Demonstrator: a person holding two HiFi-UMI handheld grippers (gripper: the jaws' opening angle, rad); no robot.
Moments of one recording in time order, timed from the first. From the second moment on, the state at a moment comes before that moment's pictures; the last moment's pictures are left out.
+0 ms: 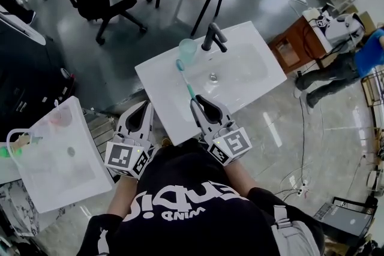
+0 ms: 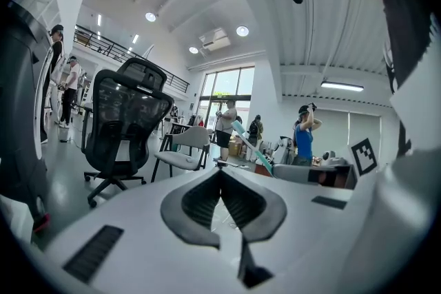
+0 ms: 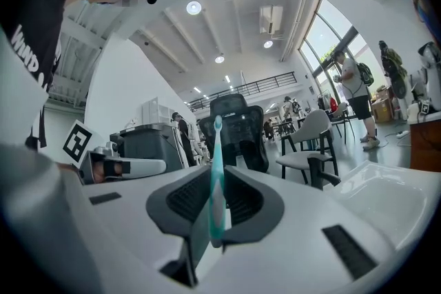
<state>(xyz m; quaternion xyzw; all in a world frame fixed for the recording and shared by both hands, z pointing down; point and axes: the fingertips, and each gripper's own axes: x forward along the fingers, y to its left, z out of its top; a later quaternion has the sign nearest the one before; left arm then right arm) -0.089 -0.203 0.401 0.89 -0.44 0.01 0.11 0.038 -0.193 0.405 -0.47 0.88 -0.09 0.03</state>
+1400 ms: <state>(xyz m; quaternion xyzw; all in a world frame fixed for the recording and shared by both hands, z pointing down) -0.084 -0.212 0.411 0.87 -0.47 0.01 0.12 0.011 -0.234 0.506 -0.41 0.90 -0.15 -0.06</state>
